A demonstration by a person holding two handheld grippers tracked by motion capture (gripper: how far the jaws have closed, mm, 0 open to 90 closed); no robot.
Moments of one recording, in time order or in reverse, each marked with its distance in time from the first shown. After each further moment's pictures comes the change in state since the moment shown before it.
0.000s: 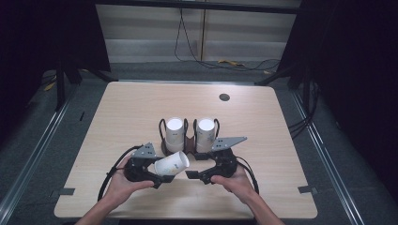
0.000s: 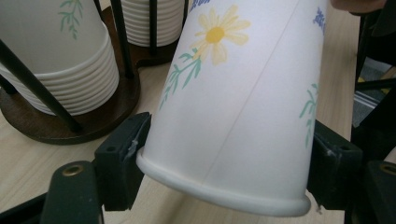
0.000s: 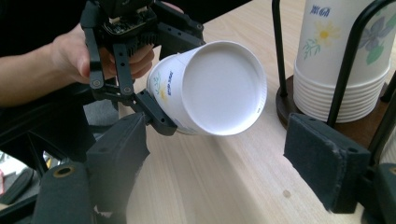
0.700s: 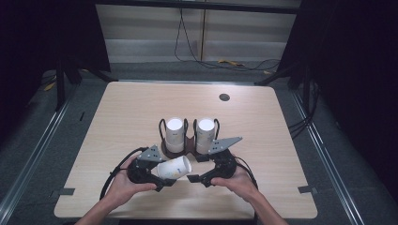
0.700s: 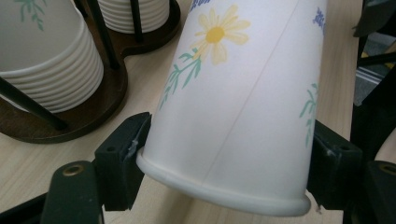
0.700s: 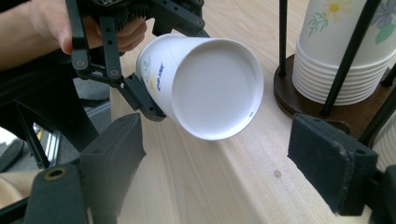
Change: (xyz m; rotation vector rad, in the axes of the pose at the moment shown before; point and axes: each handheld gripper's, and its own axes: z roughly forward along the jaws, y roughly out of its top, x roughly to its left) left arm -0.006 0.004 0.007 0.072 -0.009 0.046; right arm -0.002 -0.002 0.004 0.109 -0.016 -0.062
